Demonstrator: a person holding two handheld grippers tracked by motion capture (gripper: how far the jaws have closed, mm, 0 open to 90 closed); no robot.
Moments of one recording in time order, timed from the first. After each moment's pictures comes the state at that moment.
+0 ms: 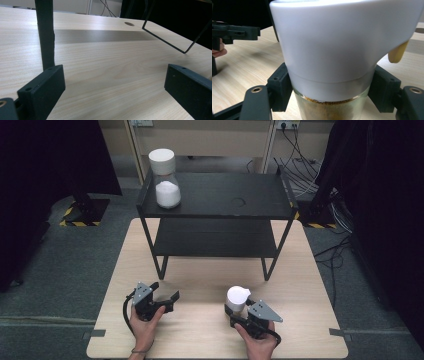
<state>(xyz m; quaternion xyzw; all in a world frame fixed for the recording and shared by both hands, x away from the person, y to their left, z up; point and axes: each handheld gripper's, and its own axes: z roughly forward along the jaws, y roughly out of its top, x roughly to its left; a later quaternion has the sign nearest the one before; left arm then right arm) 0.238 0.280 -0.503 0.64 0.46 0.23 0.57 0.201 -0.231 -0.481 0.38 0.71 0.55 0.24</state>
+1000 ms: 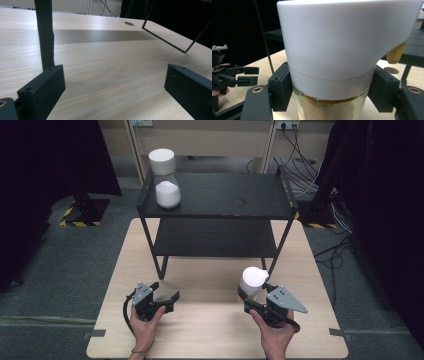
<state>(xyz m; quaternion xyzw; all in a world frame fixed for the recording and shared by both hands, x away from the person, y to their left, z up) 0.238 0.280 -0.503 0.64 0.46 0.23 0.57 0.196 -0.257 -0.416 0.36 0.67 0.58 0.29</state>
